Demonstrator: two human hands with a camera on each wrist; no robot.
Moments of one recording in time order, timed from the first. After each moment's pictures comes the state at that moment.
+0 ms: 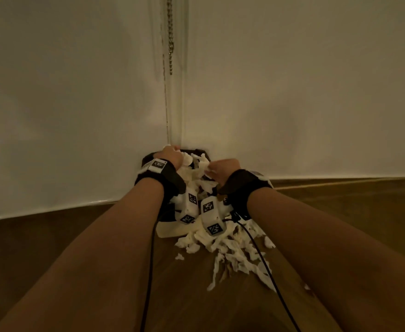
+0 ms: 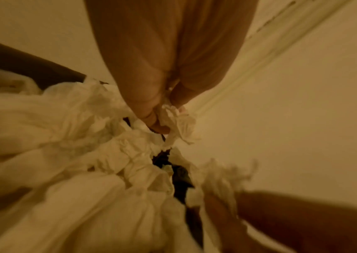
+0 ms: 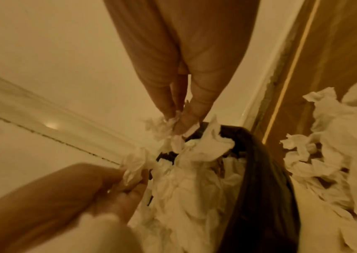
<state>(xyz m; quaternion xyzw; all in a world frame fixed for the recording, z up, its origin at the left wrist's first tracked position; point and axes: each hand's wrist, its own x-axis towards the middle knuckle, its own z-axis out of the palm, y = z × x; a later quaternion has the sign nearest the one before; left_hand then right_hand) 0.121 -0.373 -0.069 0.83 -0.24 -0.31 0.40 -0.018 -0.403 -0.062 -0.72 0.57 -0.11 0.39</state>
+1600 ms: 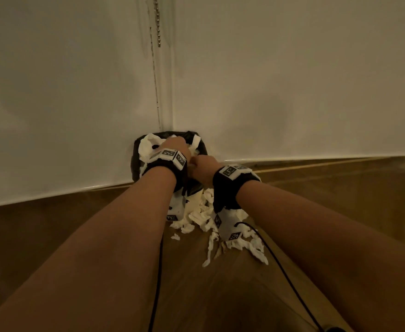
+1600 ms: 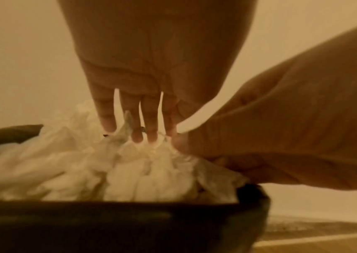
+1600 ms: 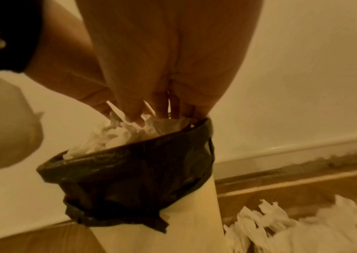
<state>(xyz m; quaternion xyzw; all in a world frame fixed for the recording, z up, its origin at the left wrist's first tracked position) 0.086 -0.370 -0.085 0.85 -0.51 -0.11 0.03 -0.017 -0.369 -0.080 -0.86 0.44 0.05 0.27</state>
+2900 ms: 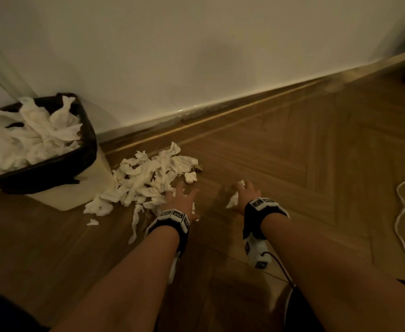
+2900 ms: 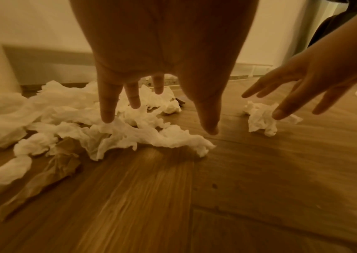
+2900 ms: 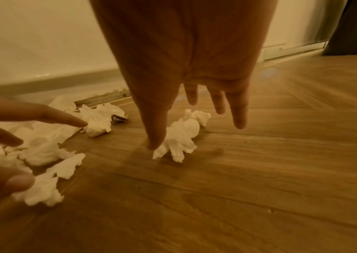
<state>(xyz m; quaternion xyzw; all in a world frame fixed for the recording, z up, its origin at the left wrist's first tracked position) -0.170 -0.327 -0.283 0.71 -0.65 -0.26 -0.12 -0.367 -0.378 -0.281 -0.66 0.68 0.16 0.28</state>
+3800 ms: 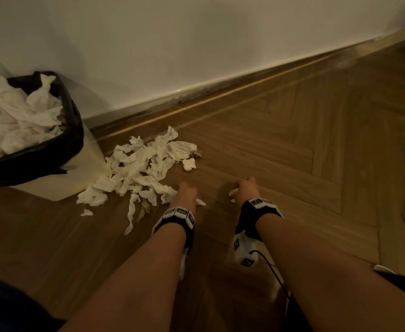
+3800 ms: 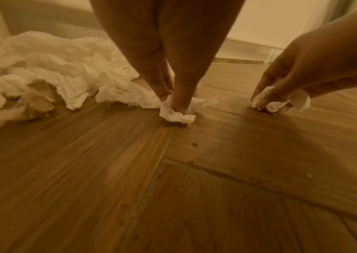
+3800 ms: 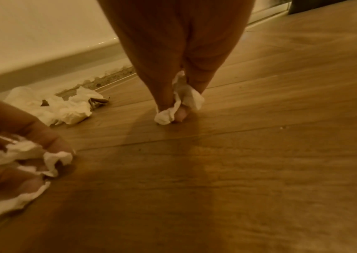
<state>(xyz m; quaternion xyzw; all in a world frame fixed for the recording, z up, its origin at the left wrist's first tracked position) -0.192 -0.328 -0.300 0.72 -0.63 -0.31 -0.06 -0.360 -0.370 -0.302 -0.63 0.71 0.10 0.31</state>
